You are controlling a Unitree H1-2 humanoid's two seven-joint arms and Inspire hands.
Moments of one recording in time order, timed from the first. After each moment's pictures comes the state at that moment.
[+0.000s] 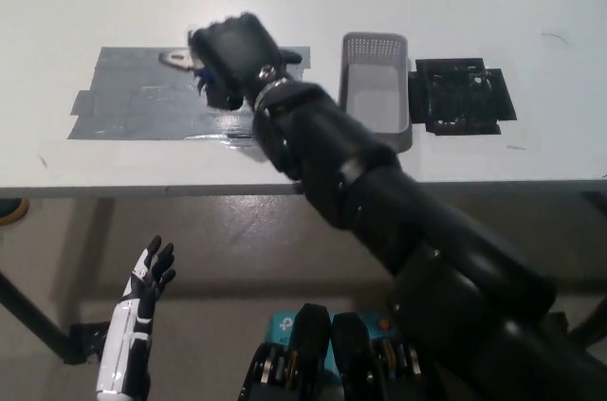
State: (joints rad) left_arm 0.13 0.03 0.02 -0.13 0.11 -0.21 -0.03; right_arm -1.35 0.22 0.68 1.42 -0.75 -0.02 -0.28
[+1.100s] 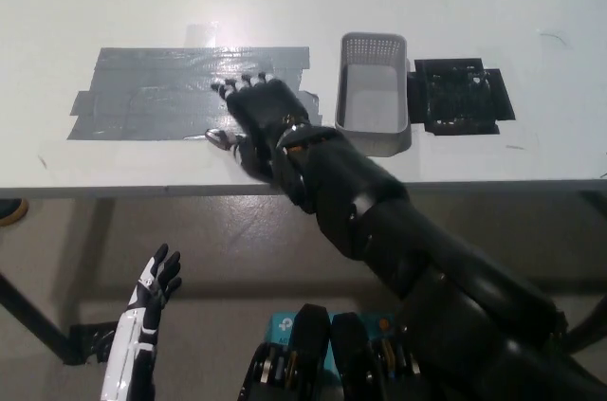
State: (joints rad) left_arm 0.15 0.03 0.00 -0.15 0.11 -0.21 -0.03; right_arm -1.29 0.19 0.68 1.43 -0.75 0.01 -0.16
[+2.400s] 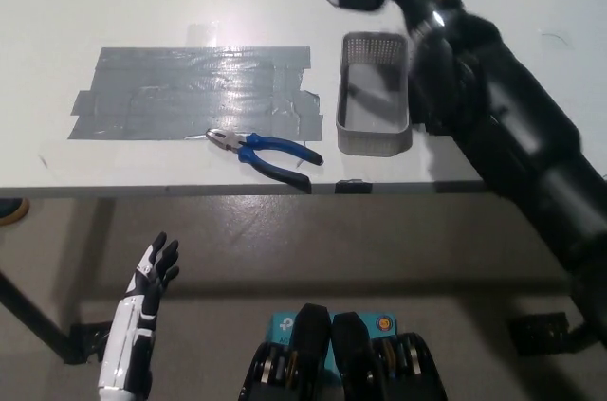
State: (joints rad) left_arm 0.12 0.04 0.00 -0.15 0.11 -0.17 -0.03; right_arm -1.06 -0.23 0.45 0.63 -0.71 -0.10 -0.29
